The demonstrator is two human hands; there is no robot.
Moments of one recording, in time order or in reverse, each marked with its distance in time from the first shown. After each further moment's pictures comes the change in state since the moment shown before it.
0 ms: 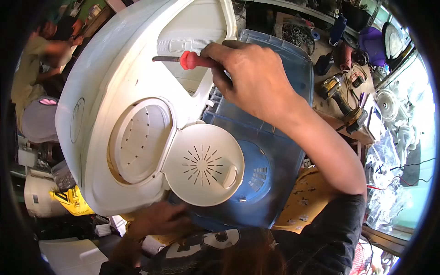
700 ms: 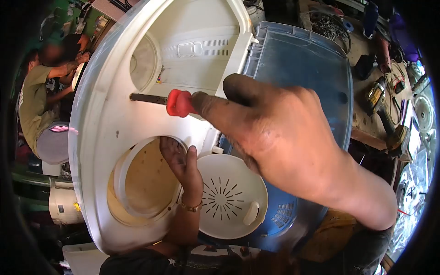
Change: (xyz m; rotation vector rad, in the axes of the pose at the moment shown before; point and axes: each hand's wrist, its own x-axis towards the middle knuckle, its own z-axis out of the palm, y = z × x) left_hand 0.204 -0.039 -0.052 -0.483 1.428 0.465; right_hand -0.008 0.034 0.017 0.221 -0.125 0.037
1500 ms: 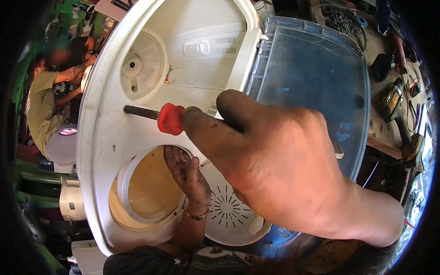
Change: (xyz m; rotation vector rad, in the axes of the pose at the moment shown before) left_hand 0.000 0.000 0.000 -0.114 0.033 -0.073; right_hand 0.002 0.010 0.013 0.090 0.068 0.000
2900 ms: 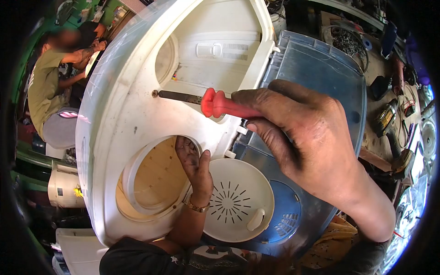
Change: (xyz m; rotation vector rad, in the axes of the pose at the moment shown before) left_hand 0.000 -0.008 -0.005 0.055 -0.011 -0.001; right_hand 0.010 0.005 -0.009 0.181 0.025 -0.010
